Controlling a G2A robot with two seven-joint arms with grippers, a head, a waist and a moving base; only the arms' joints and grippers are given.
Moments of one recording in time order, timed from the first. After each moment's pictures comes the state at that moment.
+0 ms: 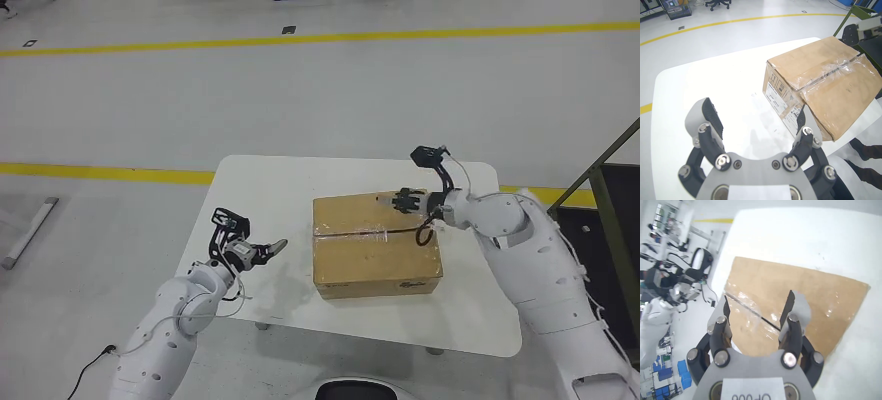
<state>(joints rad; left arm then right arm) 1.18 -1.19 -1.27 -1.42 1.05 -0.36 -0.21 -0.76 -1.09 1.17 -1.31 -0.28 -0.16 0.93</state>
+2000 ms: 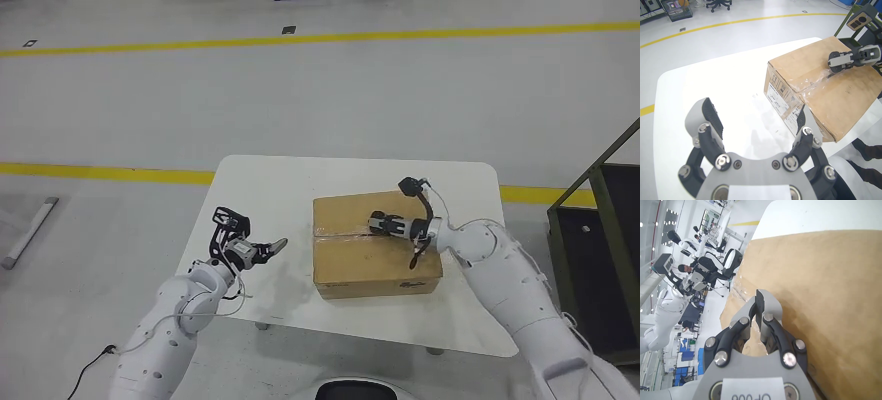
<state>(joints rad) 1.16 -1.19 -1.26 -1.40 1.06 -0.37 -0.20 -0.72 -1.16 1.03 -0.90 -0.14 -0.51 0.77</state>
